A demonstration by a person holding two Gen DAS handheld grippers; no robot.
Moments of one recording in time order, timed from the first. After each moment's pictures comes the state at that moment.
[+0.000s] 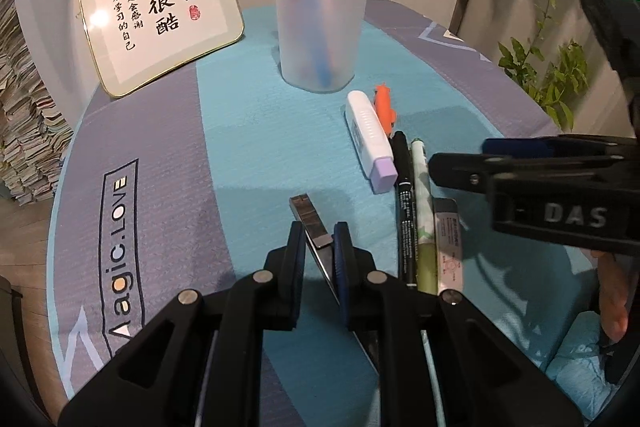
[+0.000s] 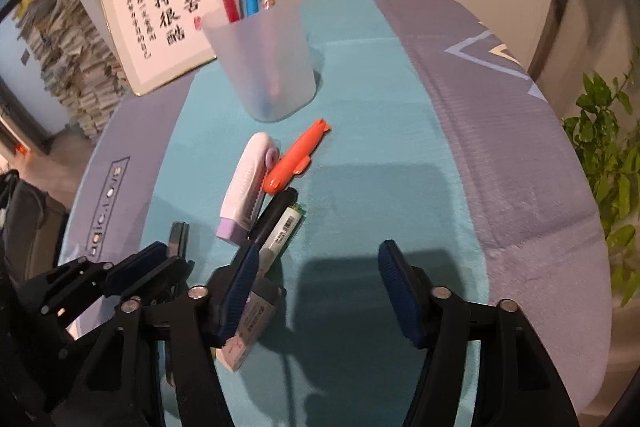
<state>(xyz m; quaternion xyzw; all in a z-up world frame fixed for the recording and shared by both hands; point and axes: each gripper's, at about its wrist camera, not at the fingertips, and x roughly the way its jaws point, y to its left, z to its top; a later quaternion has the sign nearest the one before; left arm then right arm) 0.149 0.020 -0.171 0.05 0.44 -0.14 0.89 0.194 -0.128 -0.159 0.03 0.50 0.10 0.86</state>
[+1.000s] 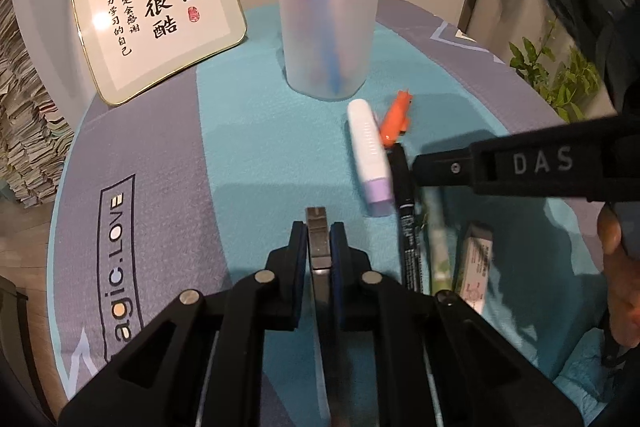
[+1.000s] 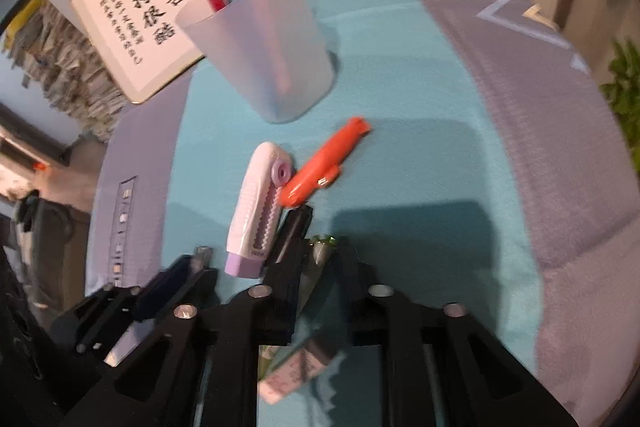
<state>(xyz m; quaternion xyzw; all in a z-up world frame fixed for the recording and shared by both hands) 0.166 0.015 -0.174 0.06 0.44 -0.12 0.89 0.229 -0.124 -0.172 0.11 0.55 0.14 0.81</state>
